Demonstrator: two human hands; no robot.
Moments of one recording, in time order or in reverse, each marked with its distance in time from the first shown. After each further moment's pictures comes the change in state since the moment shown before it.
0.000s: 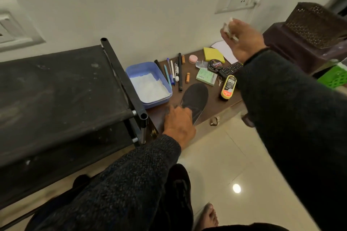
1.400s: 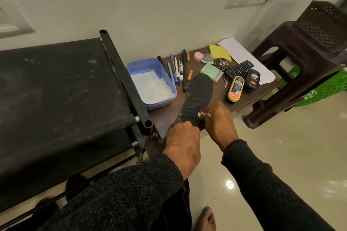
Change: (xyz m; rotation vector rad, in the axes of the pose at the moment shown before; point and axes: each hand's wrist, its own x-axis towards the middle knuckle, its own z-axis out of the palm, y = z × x) left_hand -0.026 0.005 -0.007 0.260 -0.187 0.062; right_hand -0.121 0.155 -0.098 -1.653 -0.275 -0.368
